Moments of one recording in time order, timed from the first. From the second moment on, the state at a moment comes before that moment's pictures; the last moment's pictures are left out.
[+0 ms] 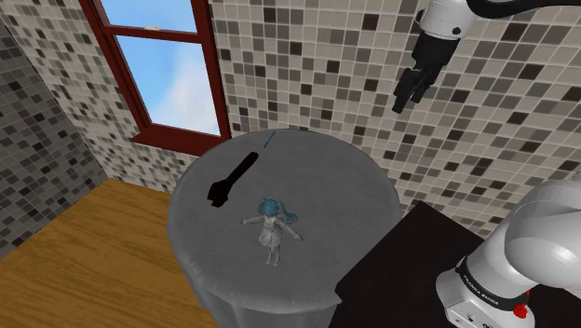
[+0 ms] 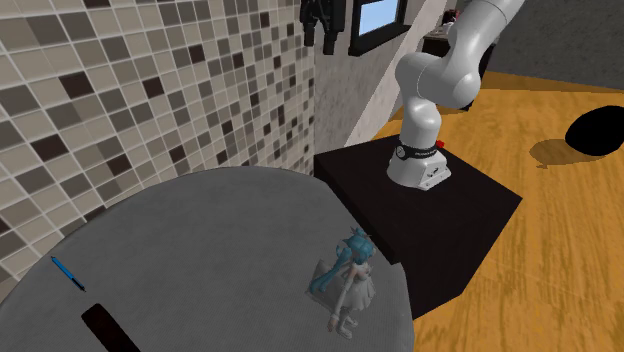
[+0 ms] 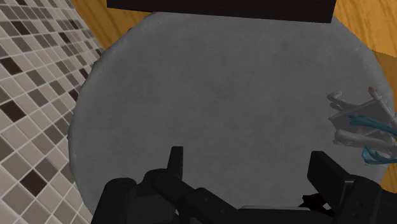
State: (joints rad) arm 0.00 -0.74 -0.06 -2.34 -0.02 1.70 -0.06
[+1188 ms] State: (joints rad) arm 0.08 -0.45 0.29 -2.31 0.08 1.87 0.37
